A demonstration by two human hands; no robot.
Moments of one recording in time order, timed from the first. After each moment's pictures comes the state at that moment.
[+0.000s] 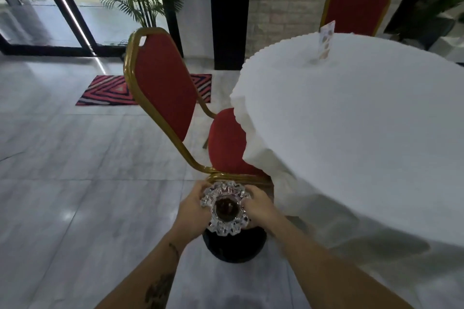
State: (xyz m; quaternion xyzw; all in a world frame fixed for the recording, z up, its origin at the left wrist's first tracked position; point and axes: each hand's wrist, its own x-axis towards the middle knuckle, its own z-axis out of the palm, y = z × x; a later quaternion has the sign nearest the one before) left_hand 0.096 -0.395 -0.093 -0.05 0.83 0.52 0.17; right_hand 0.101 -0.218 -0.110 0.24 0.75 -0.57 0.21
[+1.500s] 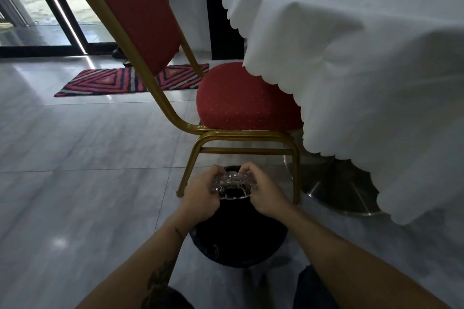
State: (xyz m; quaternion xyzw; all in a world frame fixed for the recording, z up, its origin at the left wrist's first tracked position) left_hand 0.046 -0.369 -0.450 0.17 0.91 0.37 0.03; right_hand 0.064 -0.179 -0.475 0.00 0.88 -0.48 0.05
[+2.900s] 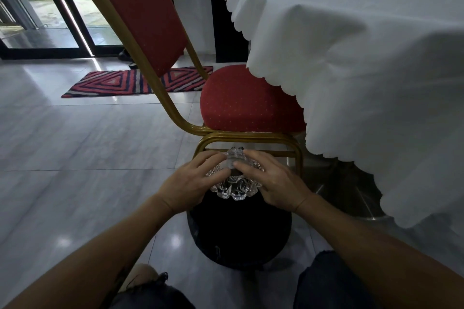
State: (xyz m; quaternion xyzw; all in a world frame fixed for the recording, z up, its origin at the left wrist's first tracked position) left_hand 0.023 -0.403 -0.422 0.48 0.86 0.00 -0.19; right_hand 0.064 -0.149 -0.434 -0.30 0.93 -0.18 -0.12
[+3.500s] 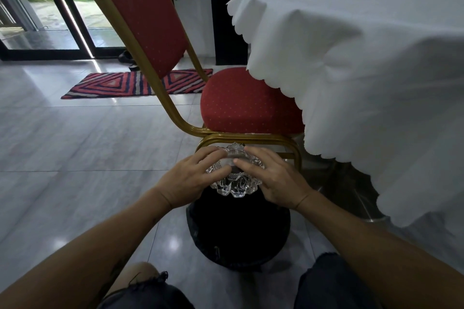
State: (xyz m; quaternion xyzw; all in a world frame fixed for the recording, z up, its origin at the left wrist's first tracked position) left_hand 0.021 -0.404 -0.408 0.51 0.82 -0.01 -0.24; right_hand 0.067 -0.149 -0.420 -0.30 0.93 -0.14 -0.14
